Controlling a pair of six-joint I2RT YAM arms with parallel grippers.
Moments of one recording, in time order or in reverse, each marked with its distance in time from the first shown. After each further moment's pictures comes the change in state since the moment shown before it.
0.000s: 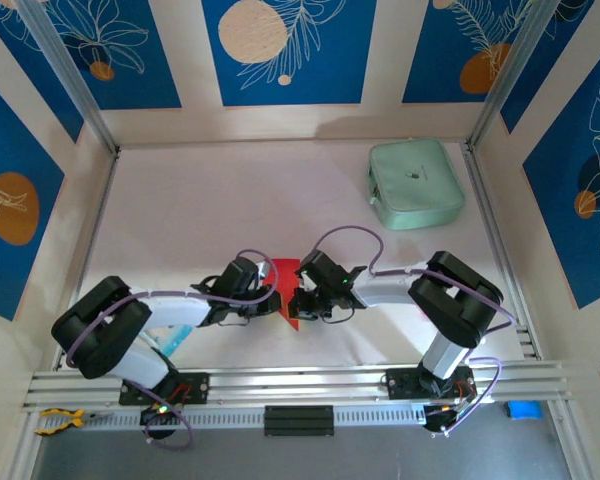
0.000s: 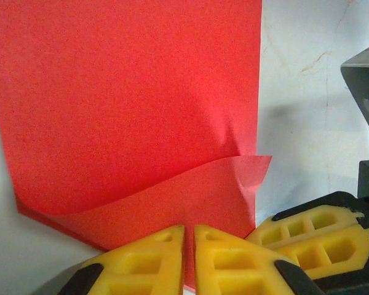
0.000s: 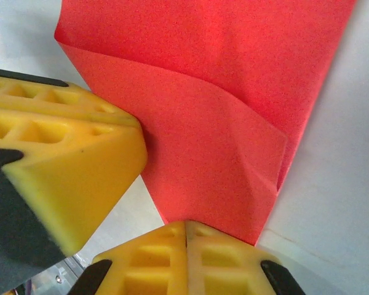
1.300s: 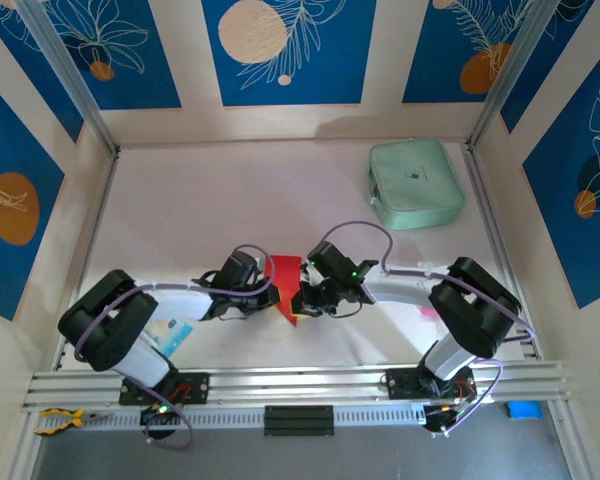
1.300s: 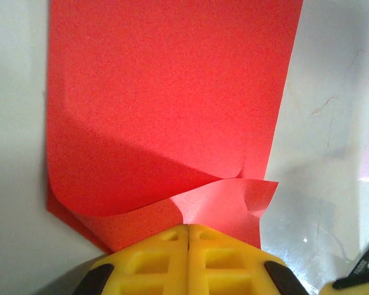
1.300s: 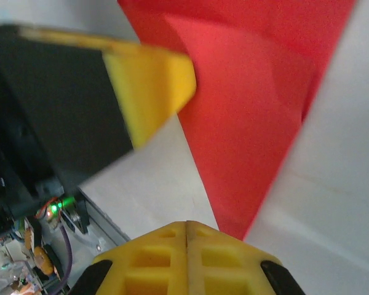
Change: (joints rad) left arm 0.034 0.043 0.020 0.016 0.007 -0.113; right arm -0.043 -0.079 0.032 -0.098 -0.096 0.019
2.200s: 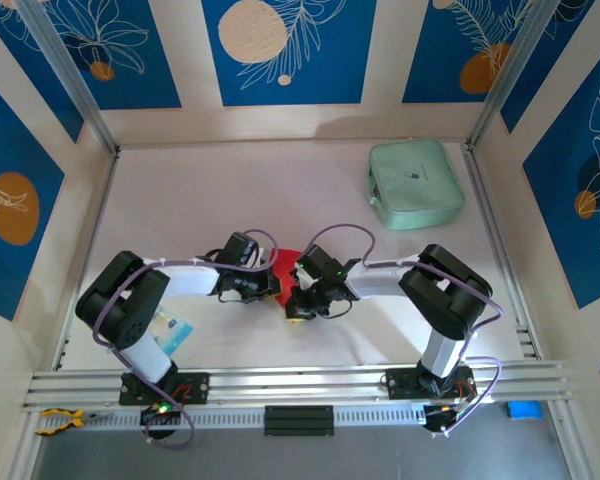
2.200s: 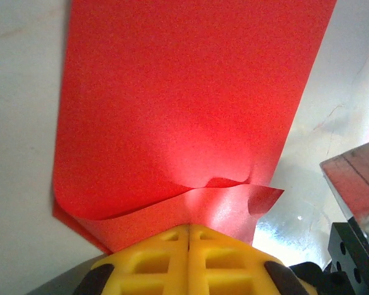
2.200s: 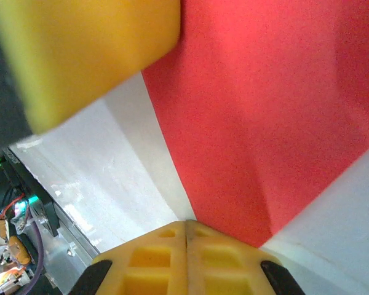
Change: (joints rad) left arm 0.128 0.144 0.200 -0.216 0.199 0.150; right arm 0.024 0.145 0.042 0.016 -0.034 -0.078
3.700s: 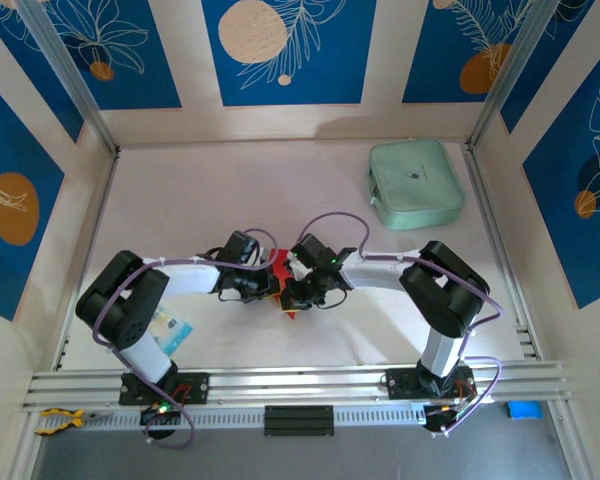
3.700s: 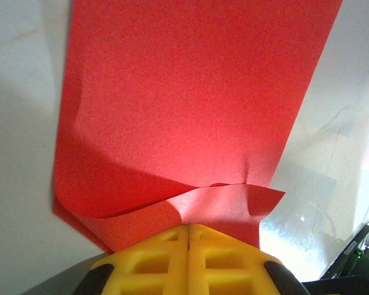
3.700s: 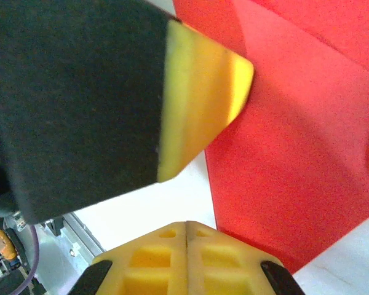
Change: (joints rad) left arm 0.000 0.000 0.024 -0.048 -0.008 0.002; right arm -0.019 0.023 0.130 -0.129 0.011 -0.113
